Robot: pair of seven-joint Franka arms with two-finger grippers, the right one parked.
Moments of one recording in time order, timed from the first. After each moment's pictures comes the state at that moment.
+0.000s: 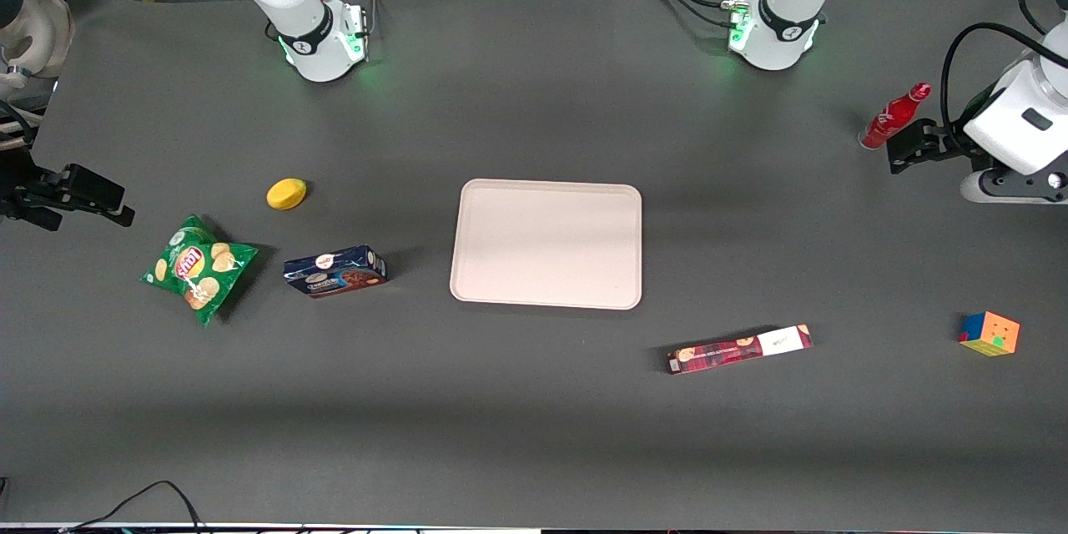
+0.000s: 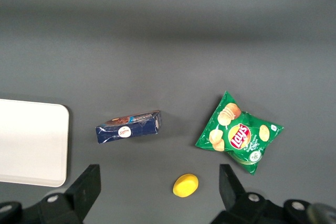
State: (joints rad) arm -0.25 0.03 0.15 -1.55 0.06 1.50 -0.04
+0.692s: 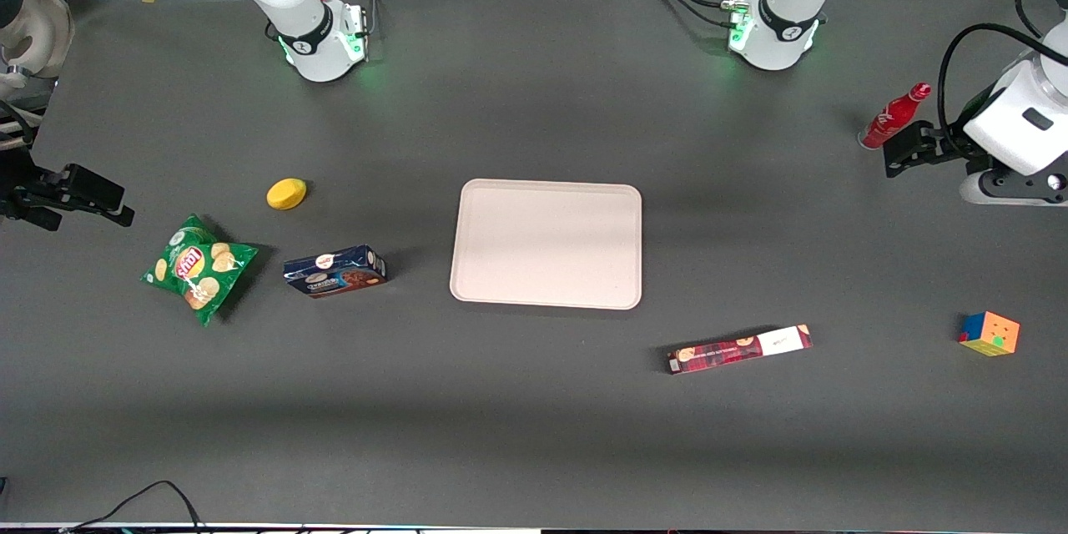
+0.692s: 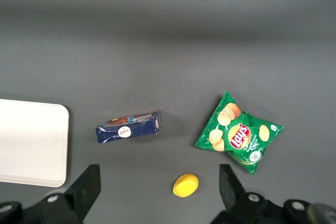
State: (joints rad) arm -0.25 0.03 0.15 -1.56 0.03 1.53 -0.04
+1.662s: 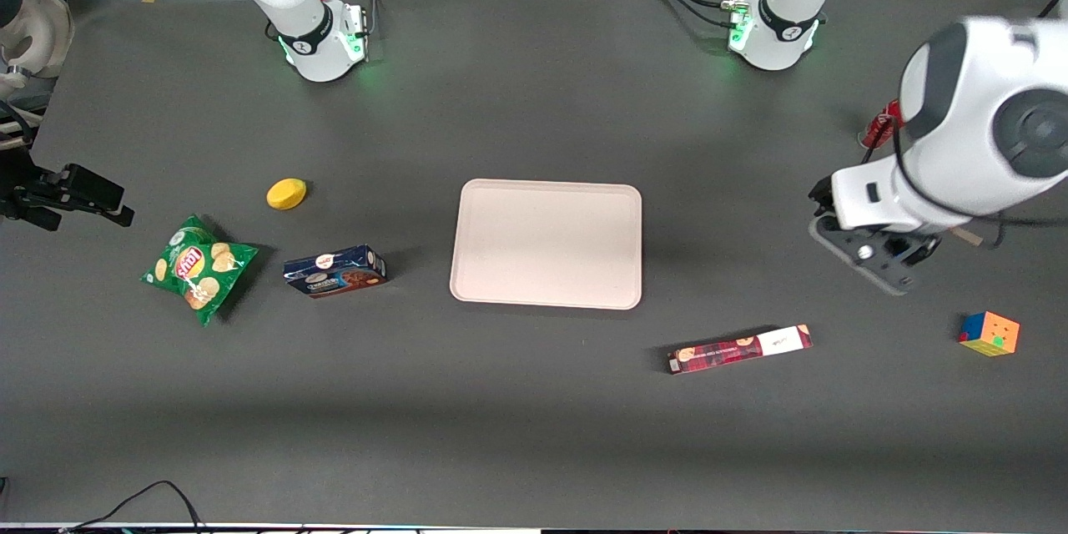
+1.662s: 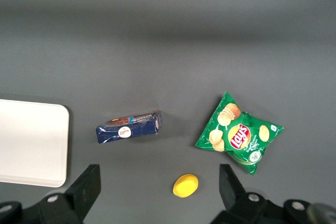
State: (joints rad) arm -0.31 0.23 0.15 -1.64 0.05 1.73 0.66
